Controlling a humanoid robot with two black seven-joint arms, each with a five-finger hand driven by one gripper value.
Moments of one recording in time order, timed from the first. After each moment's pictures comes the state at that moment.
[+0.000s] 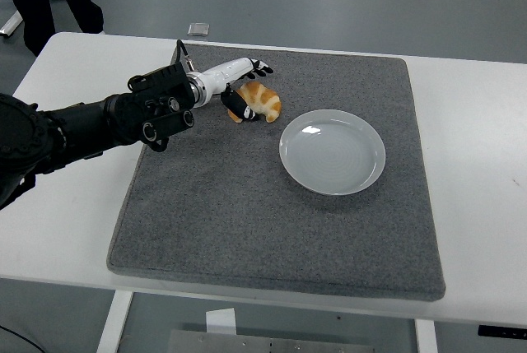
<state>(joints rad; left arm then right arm) -1.27 0.09 0.49 -0.54 0.44 0.17 -0.21 0.05 0.00 0.07 0.14 0.28 -0.17 -0.03</state>
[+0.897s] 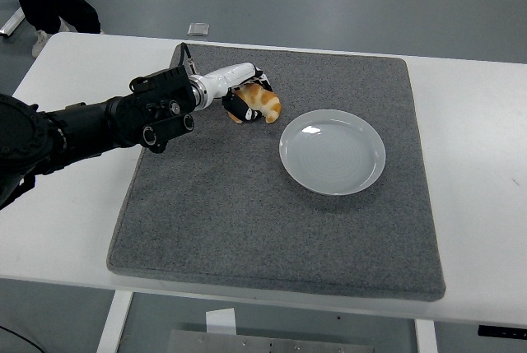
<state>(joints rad) -1.27 0.09 0.49 -0.55 0.49 0.16 -0.22 0.05 0.00 0.07 0.14 0.28 -0.17 -0.03</state>
